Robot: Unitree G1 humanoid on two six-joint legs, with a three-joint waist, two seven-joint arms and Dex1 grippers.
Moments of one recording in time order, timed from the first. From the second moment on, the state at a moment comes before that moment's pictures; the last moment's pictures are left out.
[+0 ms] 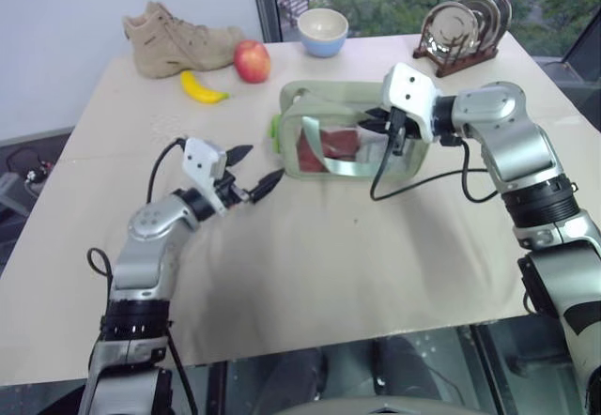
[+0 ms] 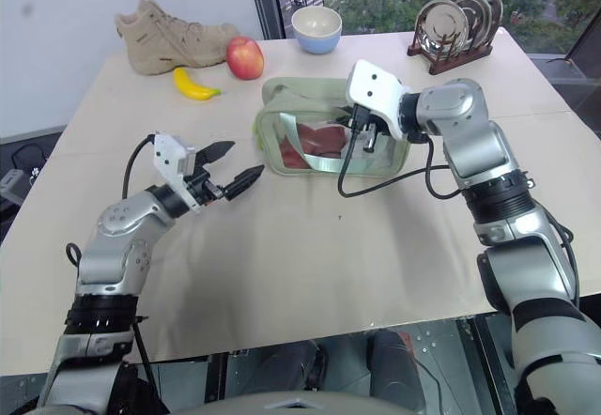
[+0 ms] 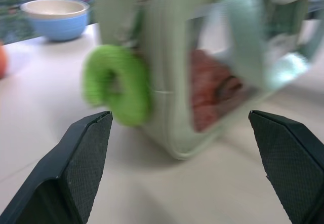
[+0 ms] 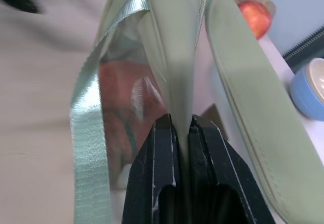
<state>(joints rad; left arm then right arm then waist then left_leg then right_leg) -0.37 0.52 0.14 0.06 -0.38 0.21 -0.75 -1.00 -0.52 0.27 0.21 0.01 0.33 1.05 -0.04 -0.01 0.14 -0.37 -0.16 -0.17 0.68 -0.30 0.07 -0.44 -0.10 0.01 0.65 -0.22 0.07</state>
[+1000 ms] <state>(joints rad) -0.51 0.43 -0.01 0.41 0.05 -0.27 -0.50 -0.92 -0.58 0.27 0.04 0.02 0.37 1.10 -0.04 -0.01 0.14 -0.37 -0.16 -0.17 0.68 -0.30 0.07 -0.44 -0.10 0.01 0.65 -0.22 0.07</state>
